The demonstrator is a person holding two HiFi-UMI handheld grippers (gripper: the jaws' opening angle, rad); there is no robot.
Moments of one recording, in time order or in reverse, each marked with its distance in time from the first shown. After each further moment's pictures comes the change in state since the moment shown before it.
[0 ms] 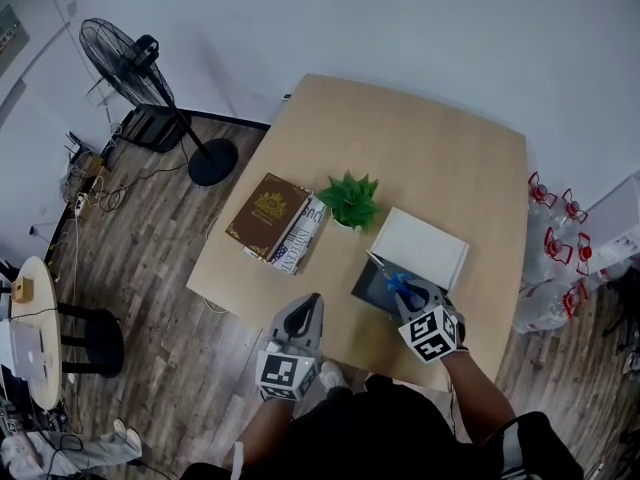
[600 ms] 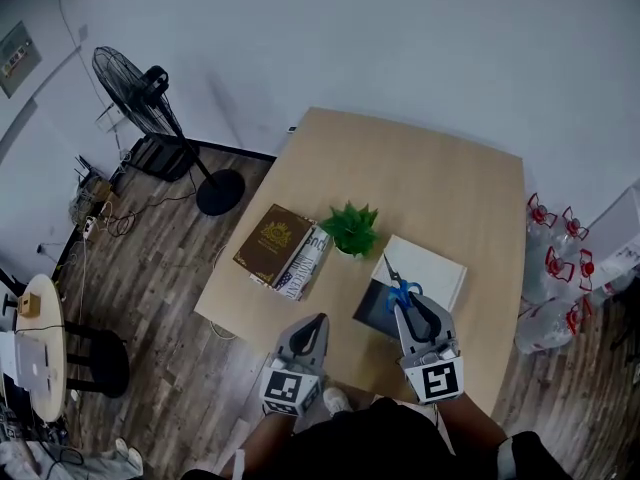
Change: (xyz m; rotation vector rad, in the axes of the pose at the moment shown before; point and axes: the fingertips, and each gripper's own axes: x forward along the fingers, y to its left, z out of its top) left arm 0.002 -0.013 0.023 0.053 -0.024 -0.045; right arm -0.119 -0.026 0.129 0.160 -0.708 -0.247
